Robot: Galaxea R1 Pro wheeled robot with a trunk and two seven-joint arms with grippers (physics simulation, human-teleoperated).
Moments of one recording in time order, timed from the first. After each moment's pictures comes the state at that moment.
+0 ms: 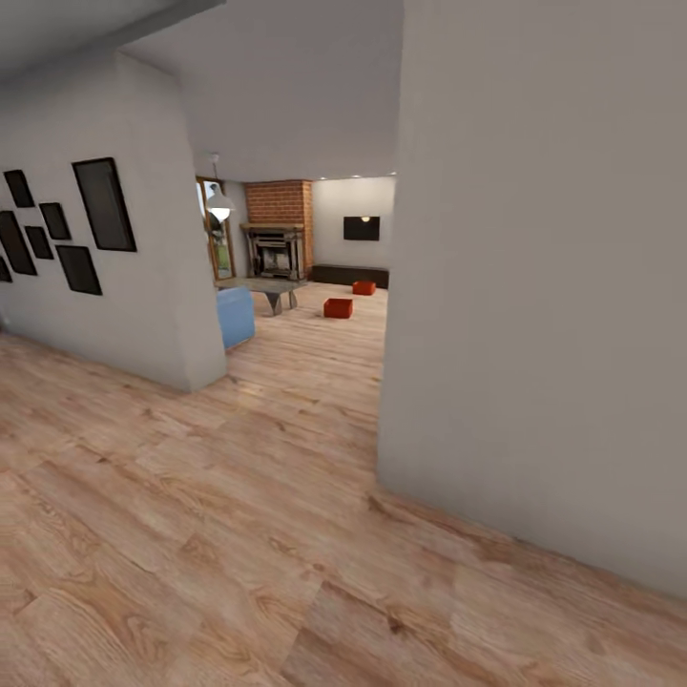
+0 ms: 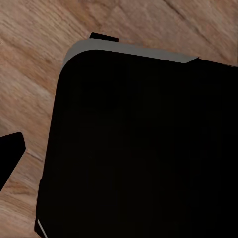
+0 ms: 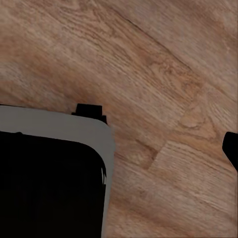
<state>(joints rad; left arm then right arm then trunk) 0.00 -0.02 0.08 -0.04 0.14 -0.11 0.01 -0.13 -0.05 0.40 0.03 -0.27 -0.19 -0.05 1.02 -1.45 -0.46</state>
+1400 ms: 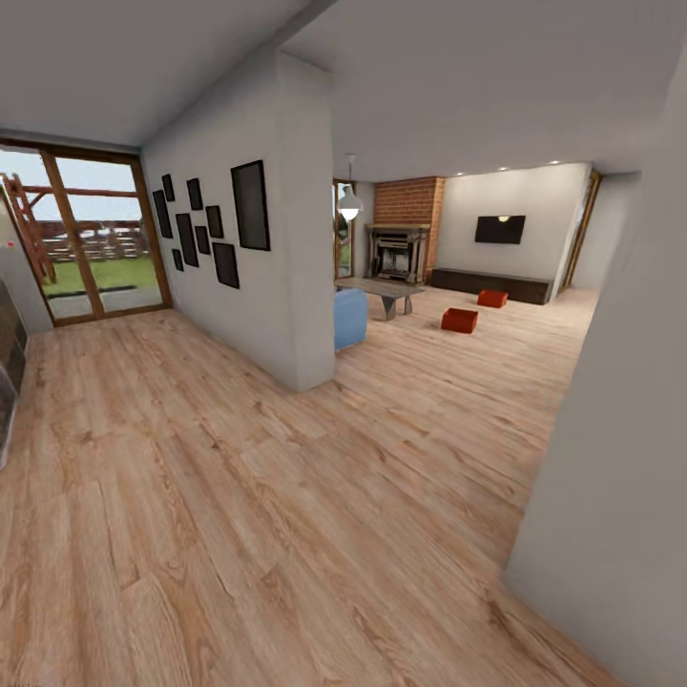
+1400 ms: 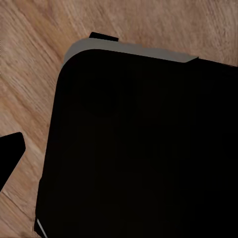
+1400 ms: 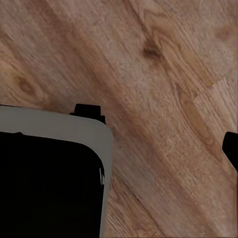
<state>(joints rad) 0.00 -0.03 0.08 -0.04 0.14 -0.11 0.01 -0.13 -0.05 0.40 0.03 -0.27 -0.19 -0.05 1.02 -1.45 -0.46</state>
